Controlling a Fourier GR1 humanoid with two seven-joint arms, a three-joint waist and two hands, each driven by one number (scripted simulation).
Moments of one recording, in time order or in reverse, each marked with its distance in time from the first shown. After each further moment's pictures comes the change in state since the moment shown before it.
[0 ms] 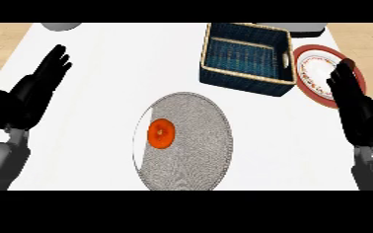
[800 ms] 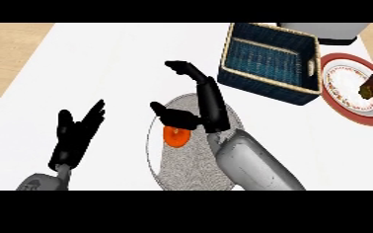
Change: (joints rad) left arm 0.174 -0.163 -0.161 0.113 -0.042 0.078 0.136; right arm -0.462 0.454 0.541 0.113 0.427 -0.428 0.081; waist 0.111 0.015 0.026
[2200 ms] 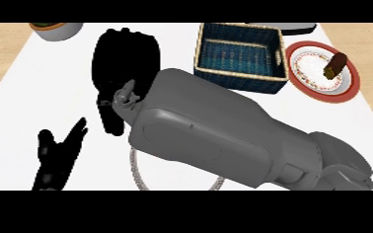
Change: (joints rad) left arm 0.167 0.013 0.053 -0.078 0.004 0.073 -0.001; right arm -0.768 0.011 0.097 0.129 0.088 0.741 1.155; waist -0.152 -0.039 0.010
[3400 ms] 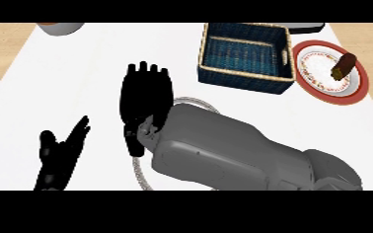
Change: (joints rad) left arm 0.008 -0.025 0.012 -0.032 -0.038 -0.010 0.002; right arm 0.192 0.010 0.149 -0.061 0.055 -0.040 0.012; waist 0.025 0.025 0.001
